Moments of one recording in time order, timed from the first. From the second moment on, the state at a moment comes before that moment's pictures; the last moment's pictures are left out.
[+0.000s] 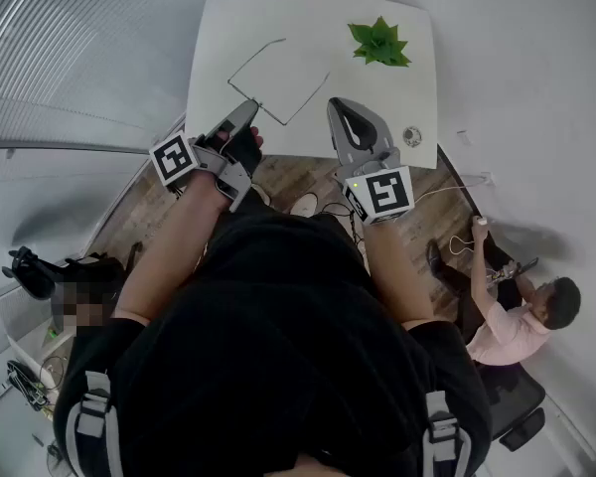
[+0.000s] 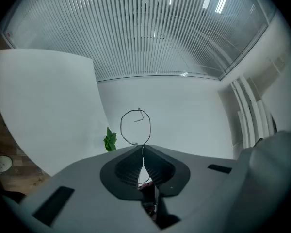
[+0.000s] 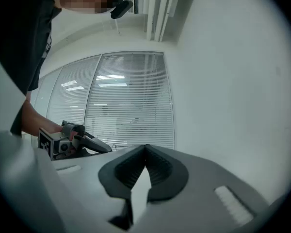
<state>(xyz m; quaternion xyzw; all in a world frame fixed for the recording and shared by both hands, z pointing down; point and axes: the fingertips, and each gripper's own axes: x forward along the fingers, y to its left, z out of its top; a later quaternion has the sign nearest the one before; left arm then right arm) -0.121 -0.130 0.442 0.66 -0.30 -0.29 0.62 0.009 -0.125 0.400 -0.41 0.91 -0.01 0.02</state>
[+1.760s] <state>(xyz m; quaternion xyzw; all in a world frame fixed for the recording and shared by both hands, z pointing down) -0.100 -0.108 0.447 0.68 -0.24 -0.19 0.67 0.027 -0.137 0.487 -0.39 0.84 0.22 -0.31</state>
